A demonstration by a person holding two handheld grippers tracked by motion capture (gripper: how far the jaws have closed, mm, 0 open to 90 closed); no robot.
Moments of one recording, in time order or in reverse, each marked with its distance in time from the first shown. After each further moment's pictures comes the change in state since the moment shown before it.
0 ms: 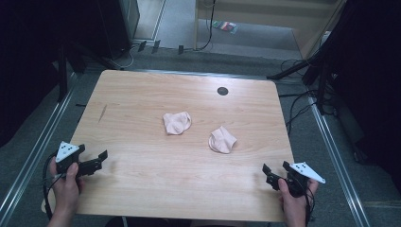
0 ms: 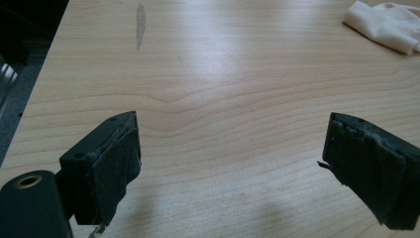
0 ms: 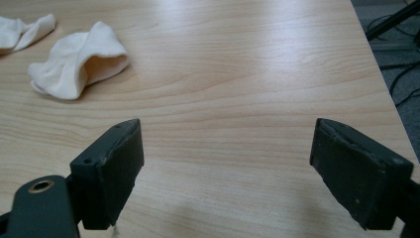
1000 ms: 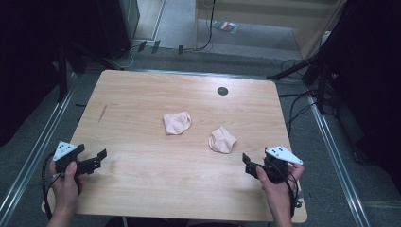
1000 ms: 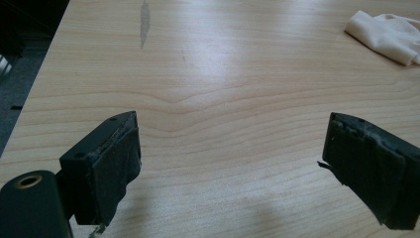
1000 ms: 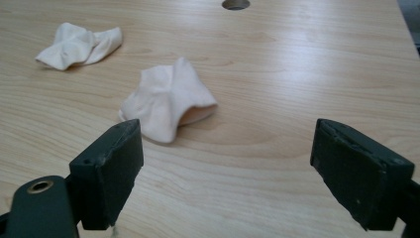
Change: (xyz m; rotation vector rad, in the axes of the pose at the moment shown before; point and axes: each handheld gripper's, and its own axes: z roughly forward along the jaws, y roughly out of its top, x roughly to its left) left arm 0.004 0.000 0.001 -0.004 -0.008 -0.039; right arm 0.079 0.058 0.006 0.046 0.046 -0.125
